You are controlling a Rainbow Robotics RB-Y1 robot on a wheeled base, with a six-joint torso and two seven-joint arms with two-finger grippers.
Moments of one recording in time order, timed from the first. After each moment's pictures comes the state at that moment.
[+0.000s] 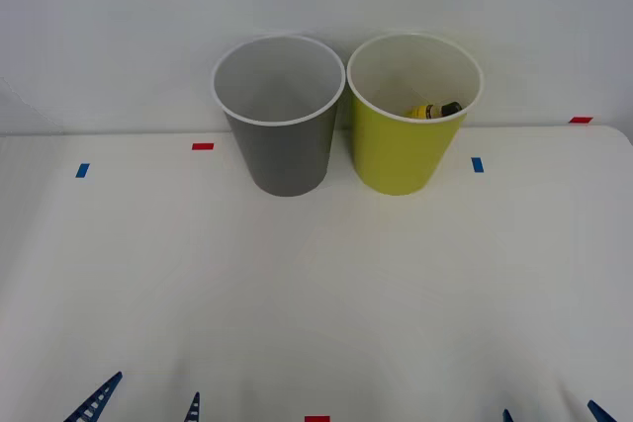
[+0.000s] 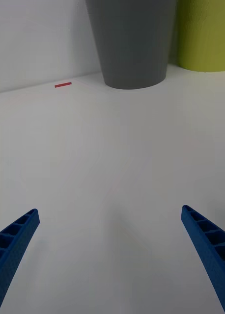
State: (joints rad) right arm 1.02 -0.41 0.21 -1.94 -0.12 -0.49 1.51; left arm 0.92 0.38 -0.31 -1.91 0.07 -0.47 -1.64
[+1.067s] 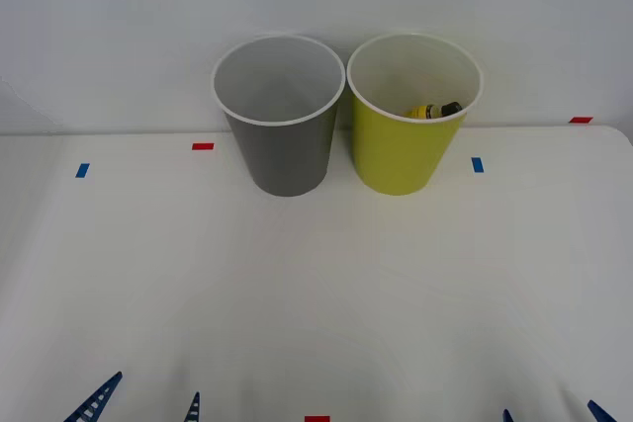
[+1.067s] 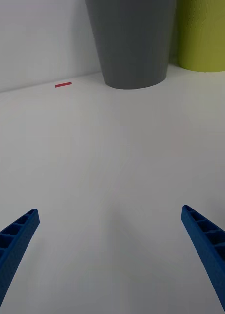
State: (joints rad) right arm 1.02 -0.41 0.21 -1.94 -0.12 -0.49 1.51; left arm 0.92 0.38 -0.31 -1.91 0.07 -0.47 -1.64
